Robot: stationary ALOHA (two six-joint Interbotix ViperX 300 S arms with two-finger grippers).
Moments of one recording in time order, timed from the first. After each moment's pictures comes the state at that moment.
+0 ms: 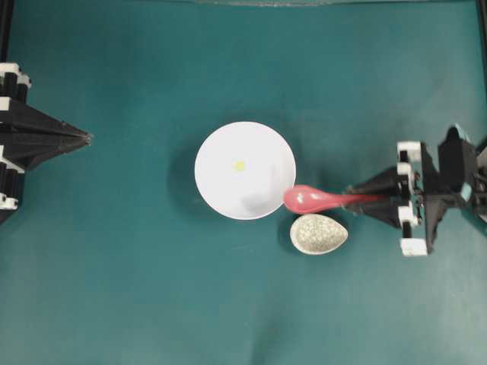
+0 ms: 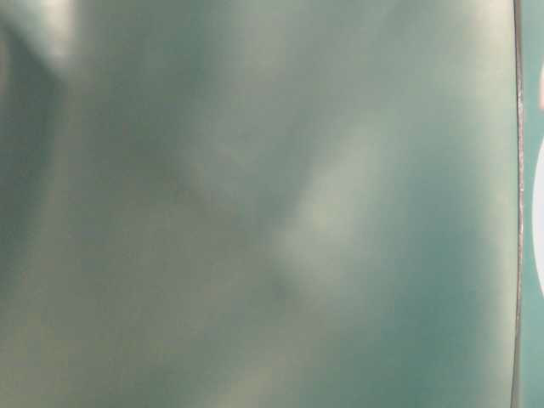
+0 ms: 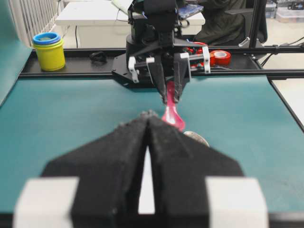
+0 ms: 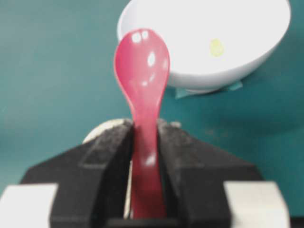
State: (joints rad) left arm 0.00 -0.99 1.18 0.02 -0.22 0.02; right arm 0.28 -0.27 1.29 0.46 -0.80 -0.03
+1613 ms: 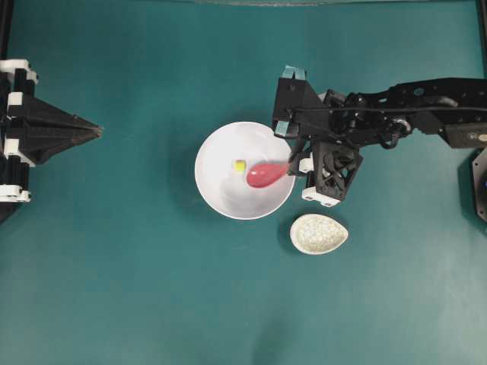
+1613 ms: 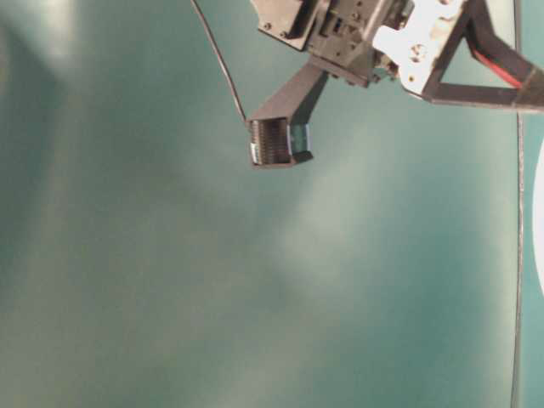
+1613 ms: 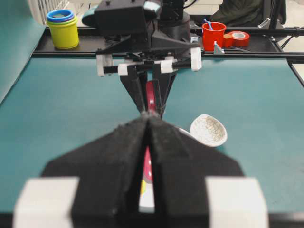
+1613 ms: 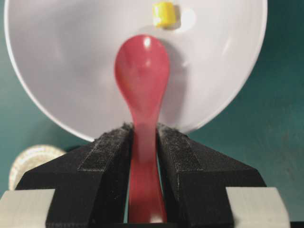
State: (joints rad) left arm 0.05 -0.94 1.18 0.02 -0.21 0.02; right arm -0.14 -0.04 0.60 0.34 0.47 -0.17
